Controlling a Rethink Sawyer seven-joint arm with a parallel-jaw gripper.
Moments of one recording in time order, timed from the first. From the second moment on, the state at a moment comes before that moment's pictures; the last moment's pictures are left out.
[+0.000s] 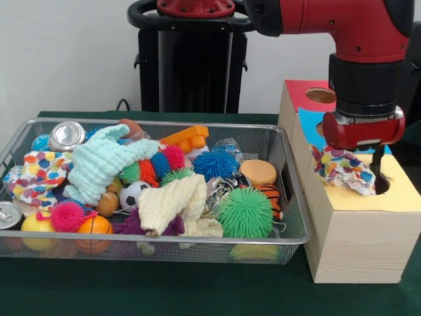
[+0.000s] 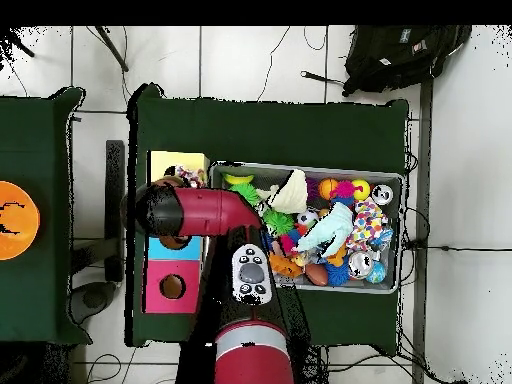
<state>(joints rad) 0.01 -0.54 0.04 1.54 0.11 0.36 1.54</state>
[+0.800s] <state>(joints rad) 0.01 -0.59 0.04 1.55 0.11 0.42 1.54</state>
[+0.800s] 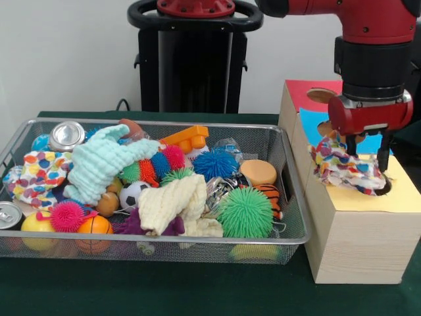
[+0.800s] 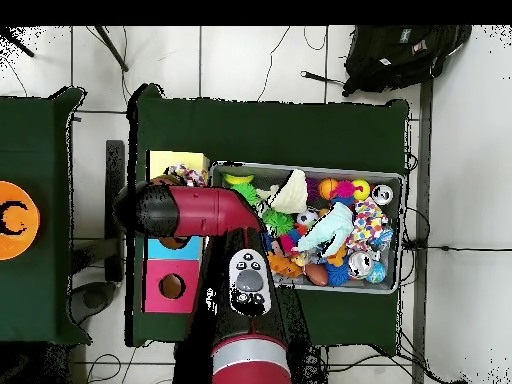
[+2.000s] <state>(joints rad) 0.03 -0.71 0.04 1.55 0.11 0.63 1.54</state>
